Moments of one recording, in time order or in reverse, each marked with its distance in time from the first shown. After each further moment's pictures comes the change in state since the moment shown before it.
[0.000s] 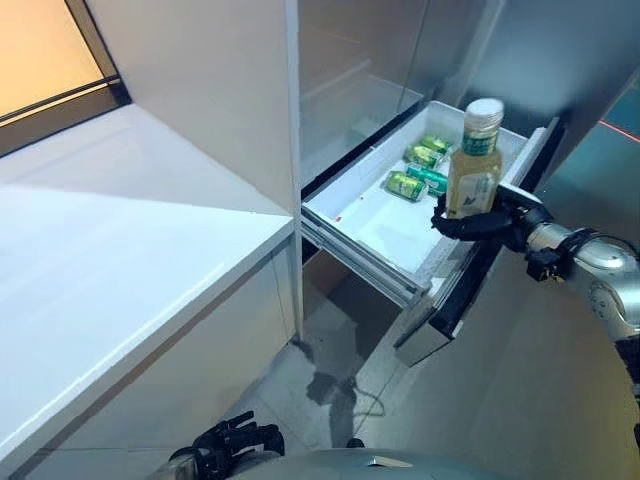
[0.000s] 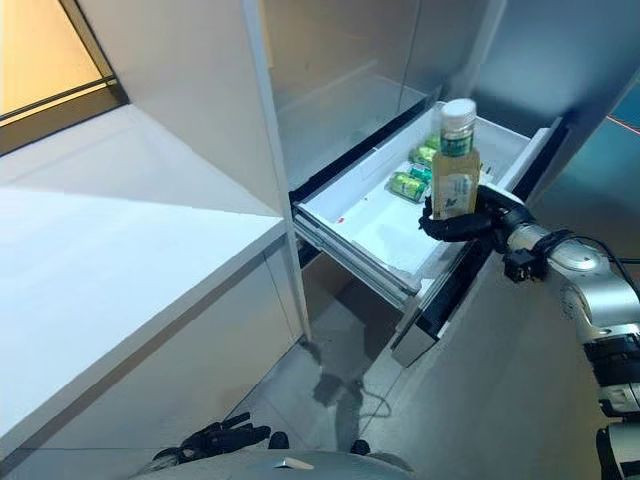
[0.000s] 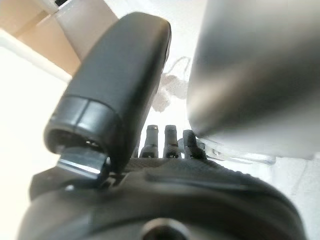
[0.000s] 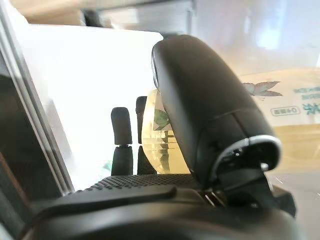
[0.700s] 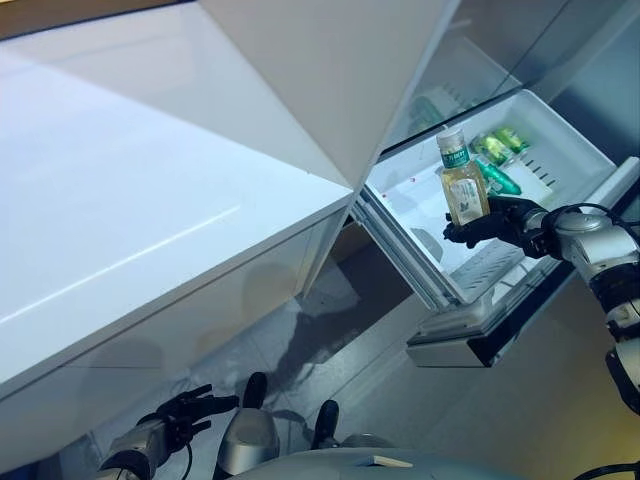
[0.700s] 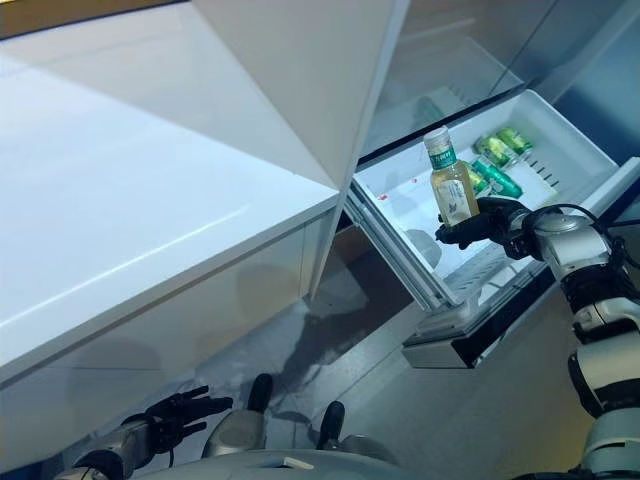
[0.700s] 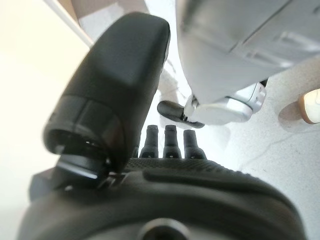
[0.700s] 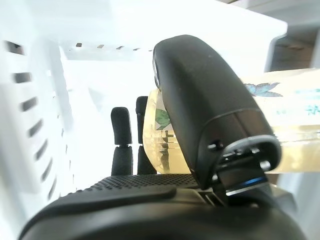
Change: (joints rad) left arm -0.134 0.163 -0.010 0.014 -0.020 0.029 0.102; right arm -0.427 0.037 0.301 0.586 -0.164 0.098 0.070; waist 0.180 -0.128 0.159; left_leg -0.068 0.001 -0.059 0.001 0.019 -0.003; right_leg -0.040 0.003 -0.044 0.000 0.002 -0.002
